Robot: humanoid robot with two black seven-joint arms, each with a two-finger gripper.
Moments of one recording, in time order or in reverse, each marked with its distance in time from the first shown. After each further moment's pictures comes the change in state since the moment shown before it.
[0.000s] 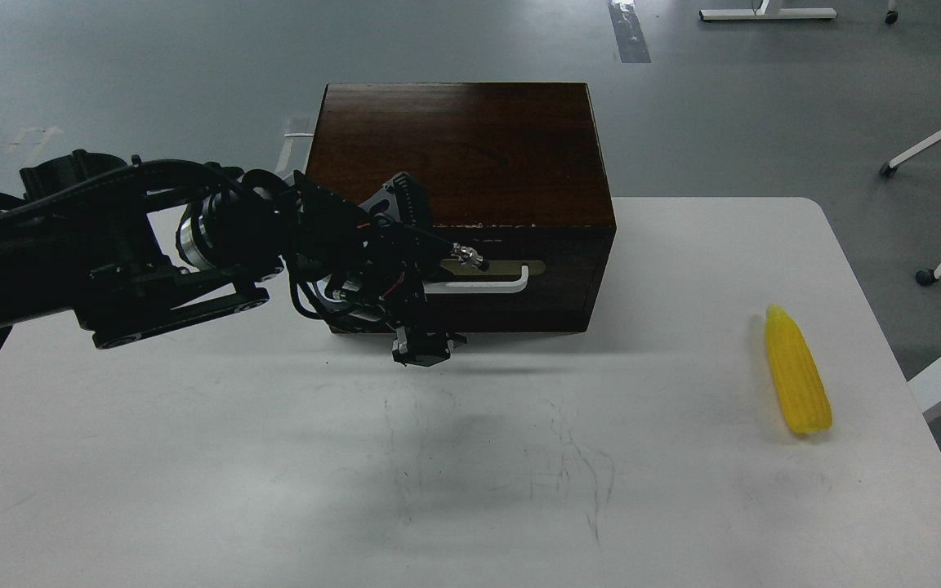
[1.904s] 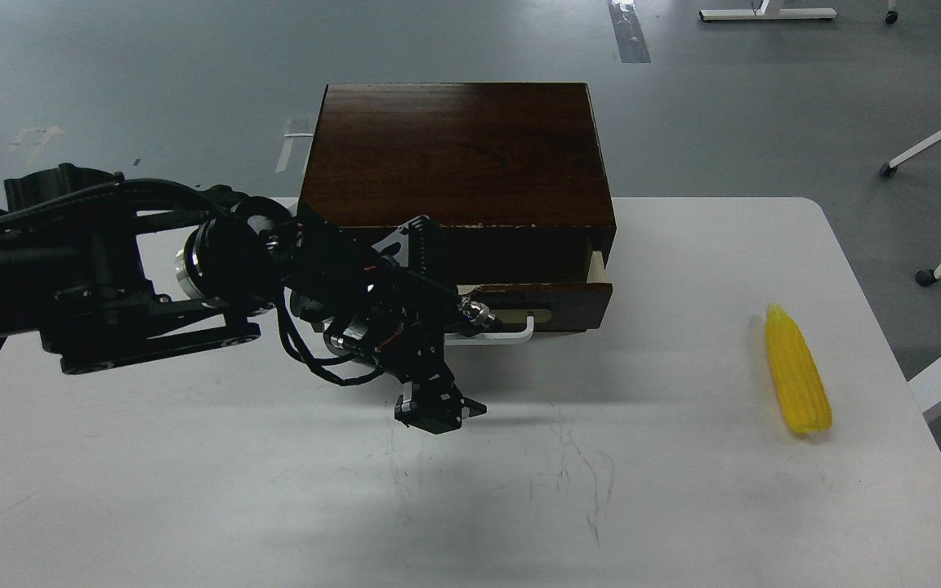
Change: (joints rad) left arm -0.025 0.055 0.017 -0.197 -0.040 0.000 -0.032; right arm -0.001 -0.005 0.000 -0.032 0.000 0.000 0.008
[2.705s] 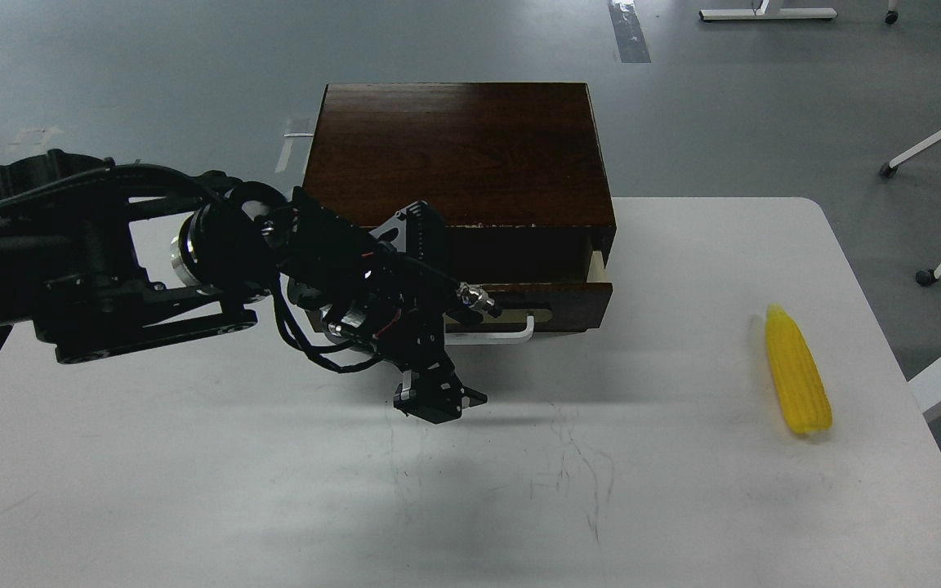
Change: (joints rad) left arm -0.024 0.009 -0.007 0.010 -0.003 0.000 -0.001; right arm -0.003 0.001 -0.006 -0.016 -0.001 0.000 0.000
